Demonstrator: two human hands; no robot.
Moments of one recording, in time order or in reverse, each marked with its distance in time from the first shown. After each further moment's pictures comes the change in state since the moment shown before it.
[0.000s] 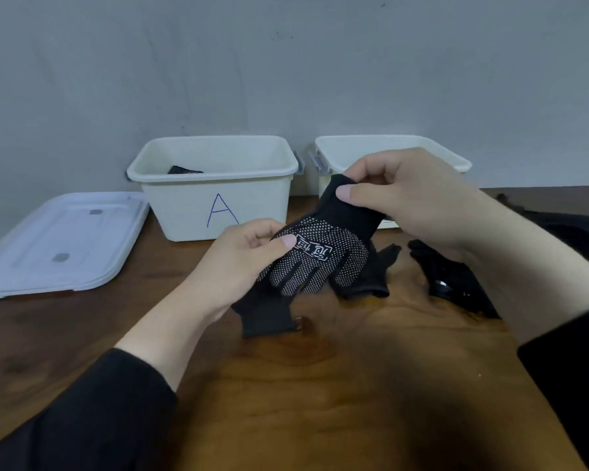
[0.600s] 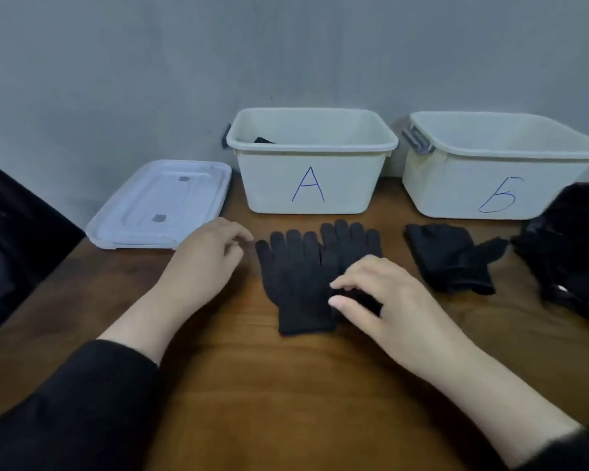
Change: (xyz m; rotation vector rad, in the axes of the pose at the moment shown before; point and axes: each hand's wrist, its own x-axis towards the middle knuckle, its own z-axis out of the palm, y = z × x) left_hand -0.059 -0.049 -0.147 1.008 0.281 -0.044; right_hand -0.047 0.048 0.161 -0.428 -0.189 -0.241
